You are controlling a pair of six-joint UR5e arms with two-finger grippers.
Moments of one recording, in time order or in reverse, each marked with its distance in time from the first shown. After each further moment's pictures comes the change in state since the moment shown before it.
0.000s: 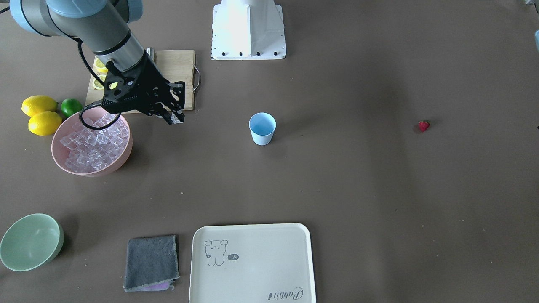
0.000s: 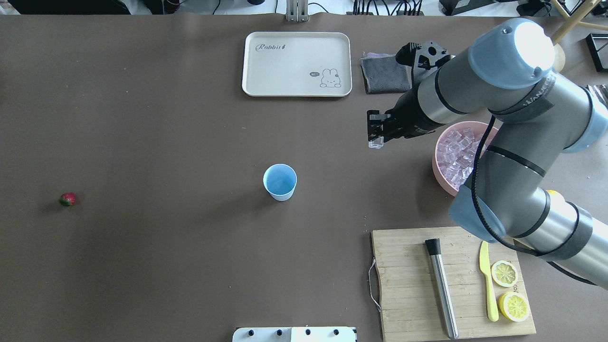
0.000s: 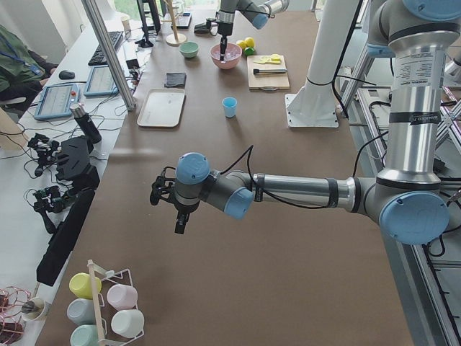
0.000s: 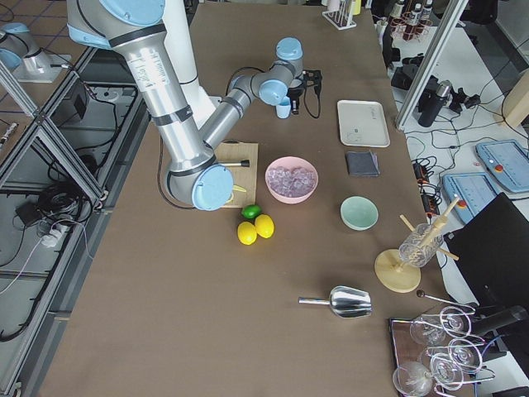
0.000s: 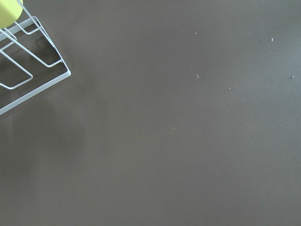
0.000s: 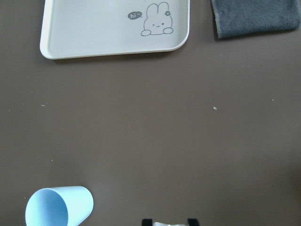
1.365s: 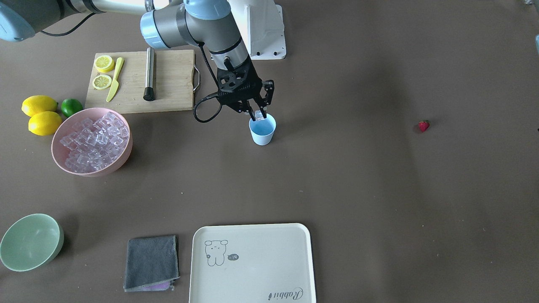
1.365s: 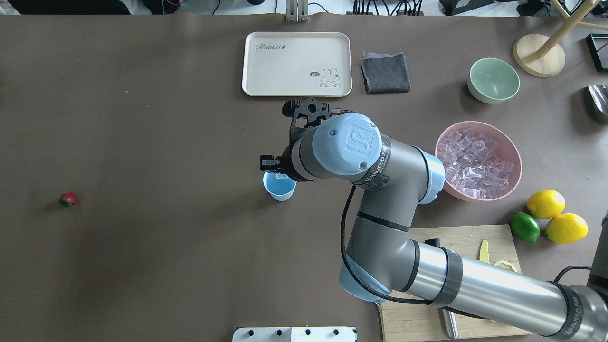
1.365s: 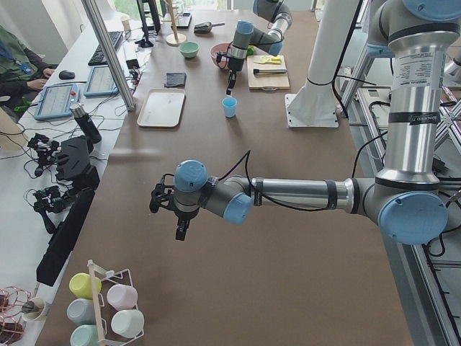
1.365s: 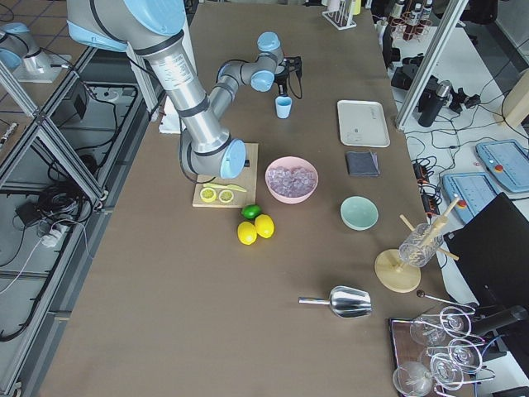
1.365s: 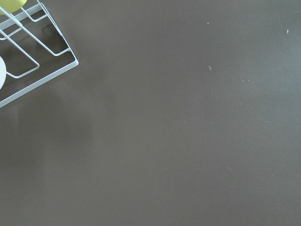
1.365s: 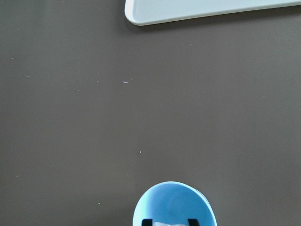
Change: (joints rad) left arm 0.000 -0.008 0.044 -0.002 0.000 0.008; right arm -0.275 0.240 -0.252 0.120 -0.326 0.137
